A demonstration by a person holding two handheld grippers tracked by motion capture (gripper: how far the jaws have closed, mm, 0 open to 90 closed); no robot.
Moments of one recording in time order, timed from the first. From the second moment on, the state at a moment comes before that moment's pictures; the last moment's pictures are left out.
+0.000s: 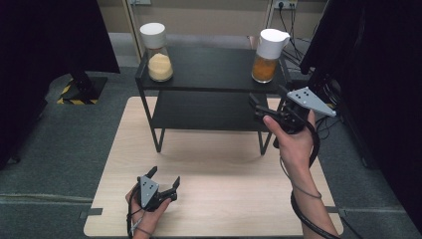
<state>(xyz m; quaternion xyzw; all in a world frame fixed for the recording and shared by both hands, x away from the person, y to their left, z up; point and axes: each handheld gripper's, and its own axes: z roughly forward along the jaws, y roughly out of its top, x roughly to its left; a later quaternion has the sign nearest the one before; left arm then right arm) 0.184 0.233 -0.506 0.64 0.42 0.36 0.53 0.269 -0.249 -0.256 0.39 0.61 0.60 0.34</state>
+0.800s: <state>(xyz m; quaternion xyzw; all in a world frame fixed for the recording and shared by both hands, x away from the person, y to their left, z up) 0.184 0.232 -0.505 0.65 0.42 0.37 0.52 0.248 -0.264 -0.275 0.38 0.62 0.60 0.33</state>
